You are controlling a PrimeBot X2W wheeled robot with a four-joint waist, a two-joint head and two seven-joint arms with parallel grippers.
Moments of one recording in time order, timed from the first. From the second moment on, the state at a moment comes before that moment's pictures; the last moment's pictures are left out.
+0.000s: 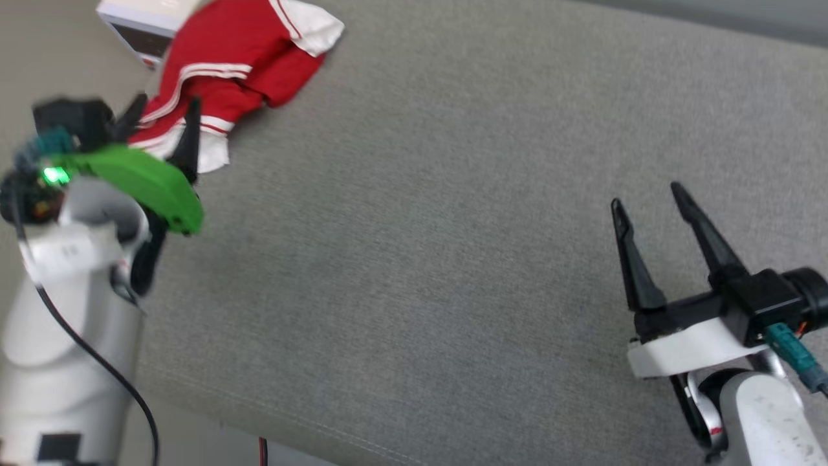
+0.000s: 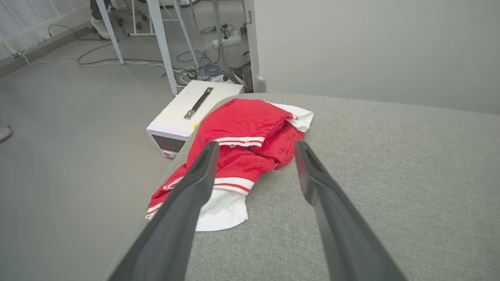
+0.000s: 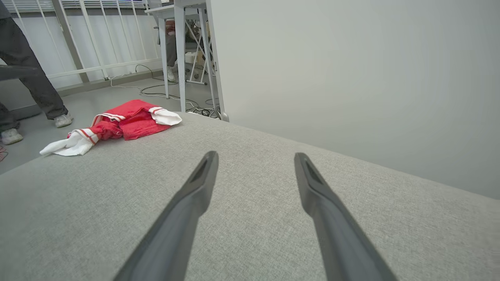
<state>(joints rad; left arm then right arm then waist) -0.62 0.33 -0.07 0.41 -0.36 -0.13 0.06 -0.14 -0.12 0.12 -0.12 0.03 0.13 -0.17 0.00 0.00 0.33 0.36</state>
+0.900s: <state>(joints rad) -1.04 0.69 -0.31 0.73 -0.73 -0.13 0.52 -0.19 -0.15 0.16 -0.28 0.02 0.13 -0.13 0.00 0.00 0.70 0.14</state>
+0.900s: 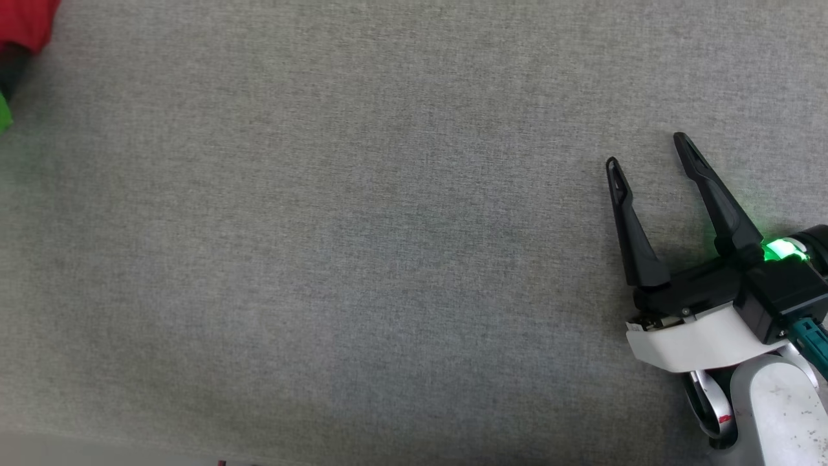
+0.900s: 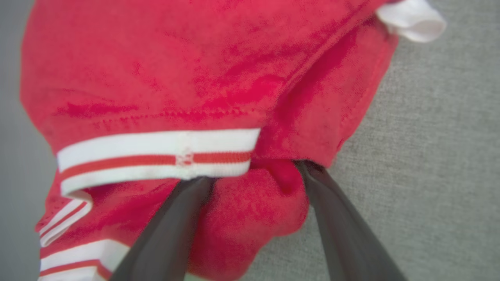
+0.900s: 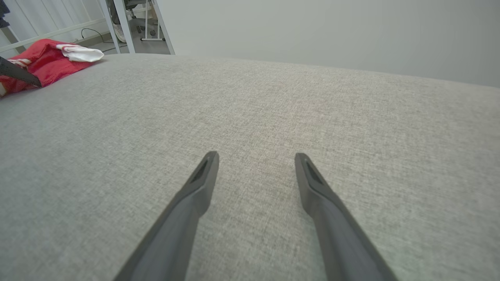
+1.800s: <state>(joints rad) -1.07 0.68 -0.38 0.89 -0.70 -0.13 0.10 -0.19 -0.15 0.15 -0.22 0.01 0.13 -0.14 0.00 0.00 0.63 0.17</state>
